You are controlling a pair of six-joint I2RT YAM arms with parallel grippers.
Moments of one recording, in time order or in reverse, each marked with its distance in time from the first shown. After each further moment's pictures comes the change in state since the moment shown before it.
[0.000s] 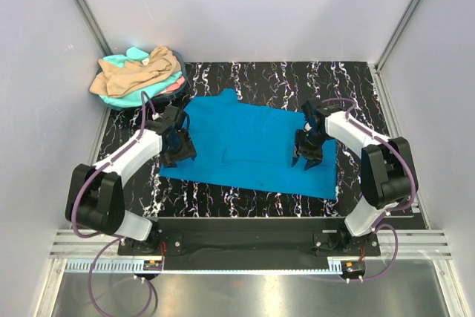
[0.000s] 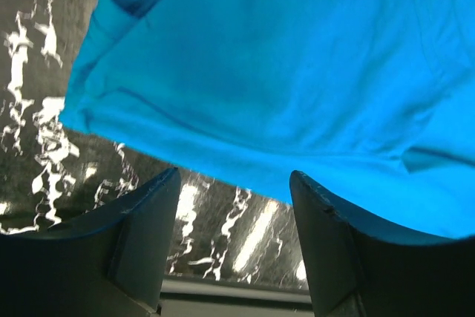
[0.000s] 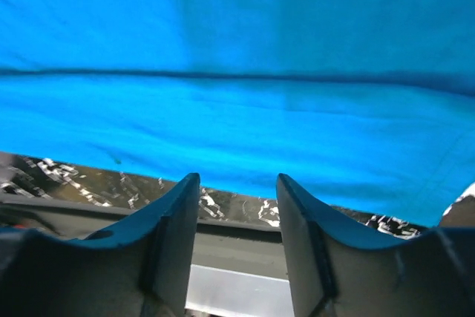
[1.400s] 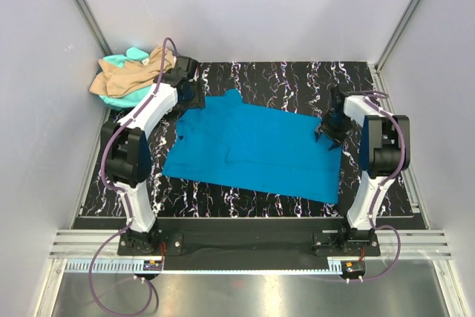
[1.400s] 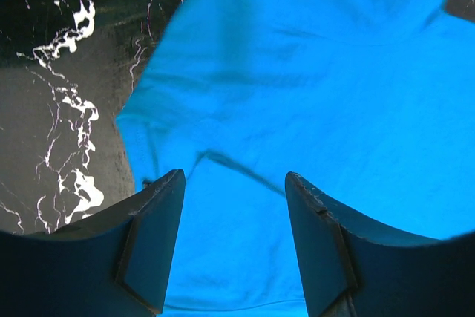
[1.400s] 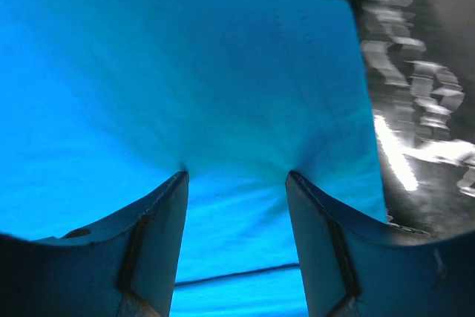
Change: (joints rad) left arm 0.028 0.489 0.712 0.032 -0.049 0.357; right arm -0.269 0.326 0.248 0.112 0.224 0.135
